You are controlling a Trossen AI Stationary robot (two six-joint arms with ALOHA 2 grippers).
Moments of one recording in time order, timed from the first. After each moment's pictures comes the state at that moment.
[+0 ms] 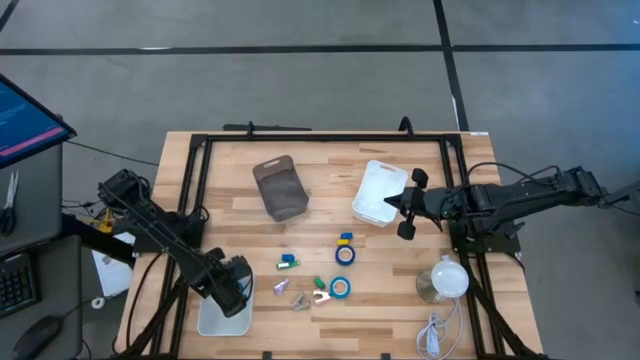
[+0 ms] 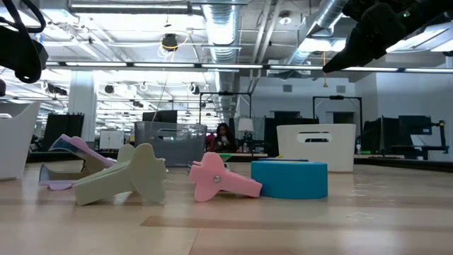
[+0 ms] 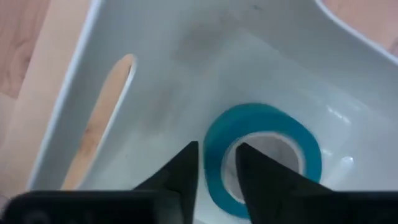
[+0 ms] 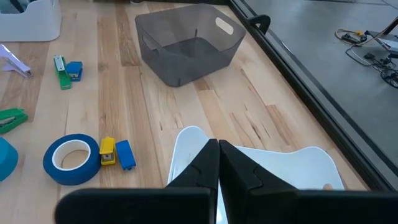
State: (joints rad) left arm -0.78 1.51 0.80 -0.83 -0.09 -1.30; right arm 0.15 0.83 0.57 -0.31 0.48 0.08
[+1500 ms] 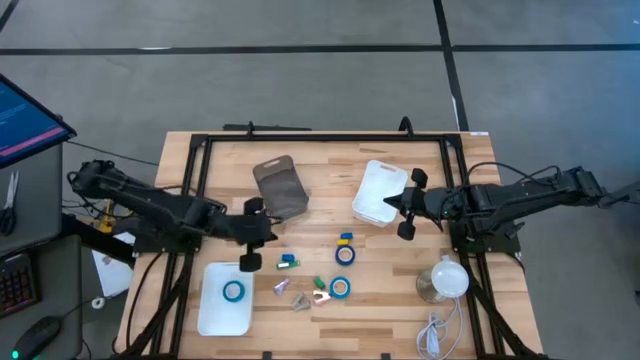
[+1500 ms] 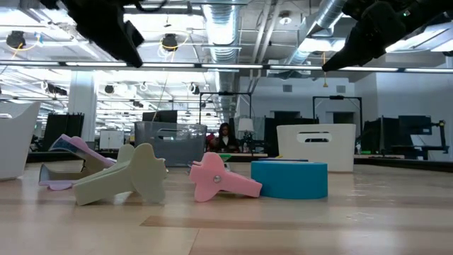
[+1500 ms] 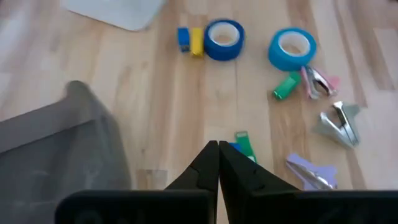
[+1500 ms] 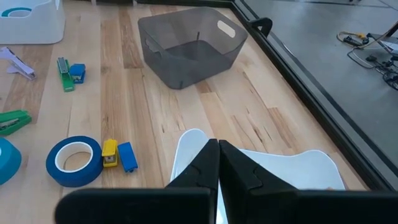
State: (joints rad) left arm -0.29 1.16 0.80 -0.50 -0.24 -0.20; right arm 0.15 0.83 0.57 -0.30 0.47 0.07
